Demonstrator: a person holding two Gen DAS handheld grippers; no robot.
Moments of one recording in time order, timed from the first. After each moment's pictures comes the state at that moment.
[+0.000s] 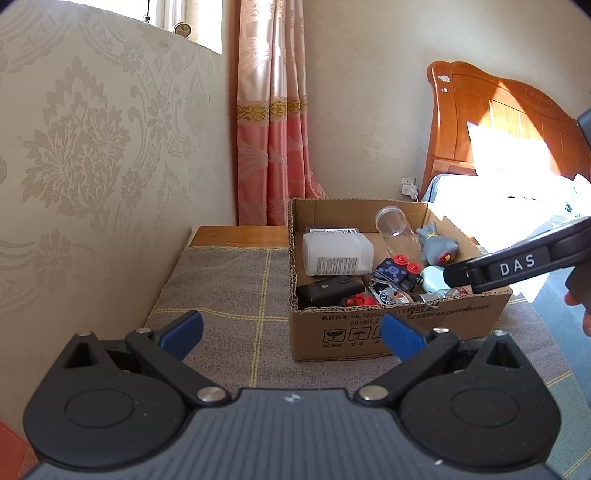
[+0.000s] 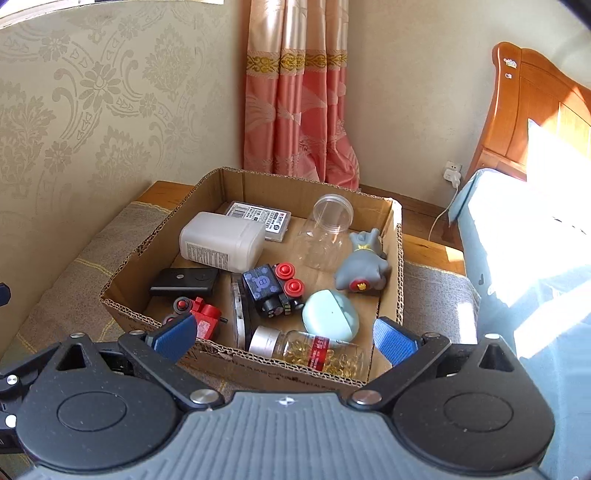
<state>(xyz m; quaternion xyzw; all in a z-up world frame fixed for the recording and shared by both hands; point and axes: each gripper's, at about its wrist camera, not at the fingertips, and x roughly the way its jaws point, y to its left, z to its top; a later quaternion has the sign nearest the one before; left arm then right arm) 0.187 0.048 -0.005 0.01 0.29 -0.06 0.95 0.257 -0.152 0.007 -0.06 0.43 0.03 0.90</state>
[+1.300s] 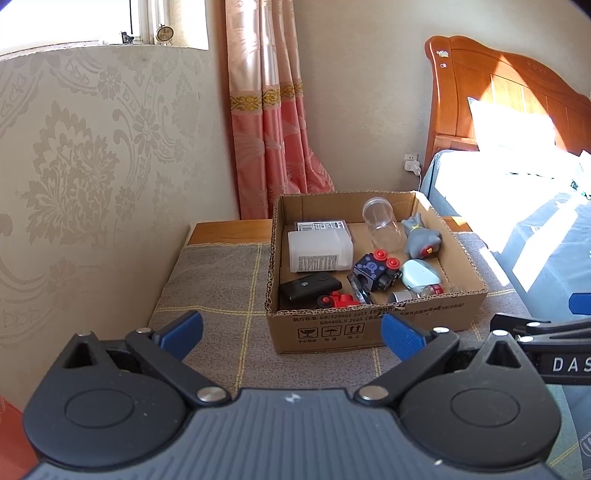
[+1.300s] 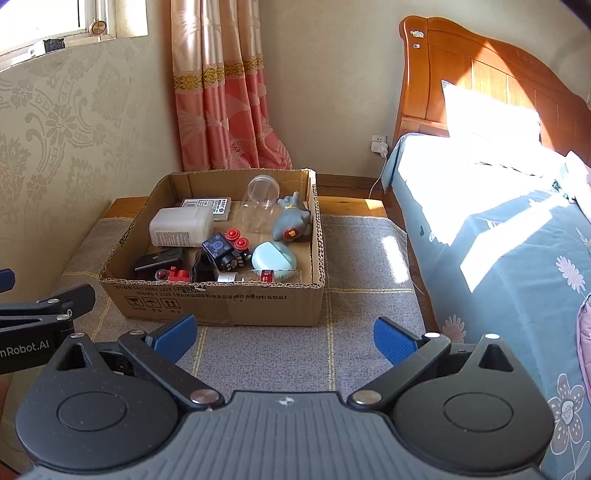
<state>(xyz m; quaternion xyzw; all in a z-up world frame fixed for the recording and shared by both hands) 0.182 0.011 0.033 0.04 0.33 -0.05 0.94 0.164 -0.167 0.035 0.01 0.41 -0.07 0.91</state>
